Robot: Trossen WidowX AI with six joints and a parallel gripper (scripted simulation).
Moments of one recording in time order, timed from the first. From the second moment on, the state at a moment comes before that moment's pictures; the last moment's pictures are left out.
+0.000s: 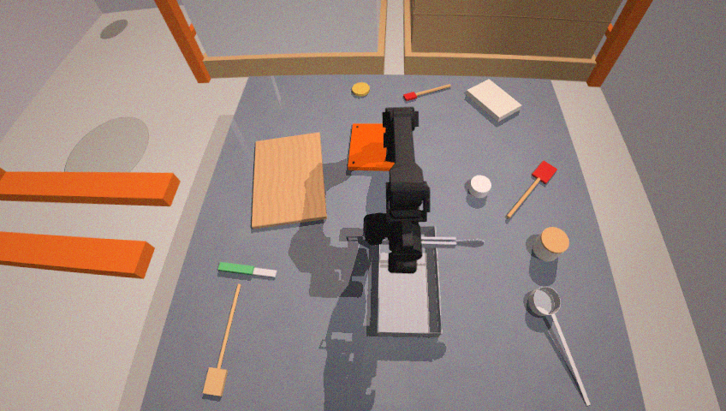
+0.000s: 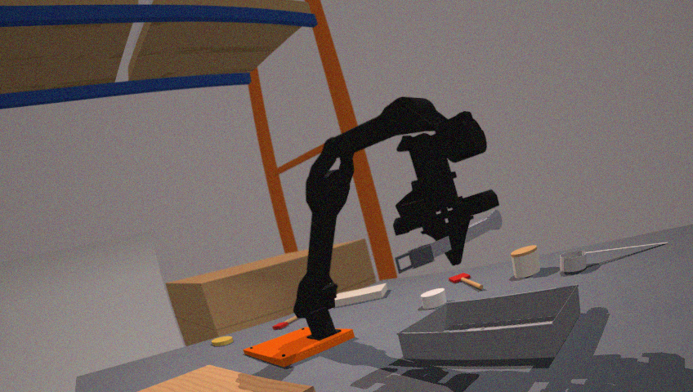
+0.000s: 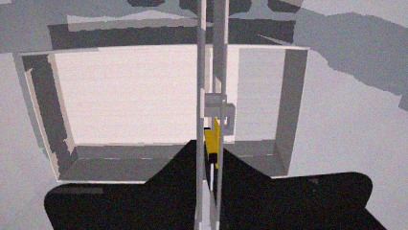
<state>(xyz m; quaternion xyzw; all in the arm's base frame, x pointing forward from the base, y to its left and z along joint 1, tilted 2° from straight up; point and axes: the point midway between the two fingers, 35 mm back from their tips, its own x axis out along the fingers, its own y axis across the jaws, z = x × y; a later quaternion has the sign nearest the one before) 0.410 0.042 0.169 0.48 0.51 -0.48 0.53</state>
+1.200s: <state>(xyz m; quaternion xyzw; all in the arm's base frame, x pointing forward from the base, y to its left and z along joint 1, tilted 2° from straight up) 0.377 -0.137 0.170 0.60 0.36 -0.61 0.37</state>
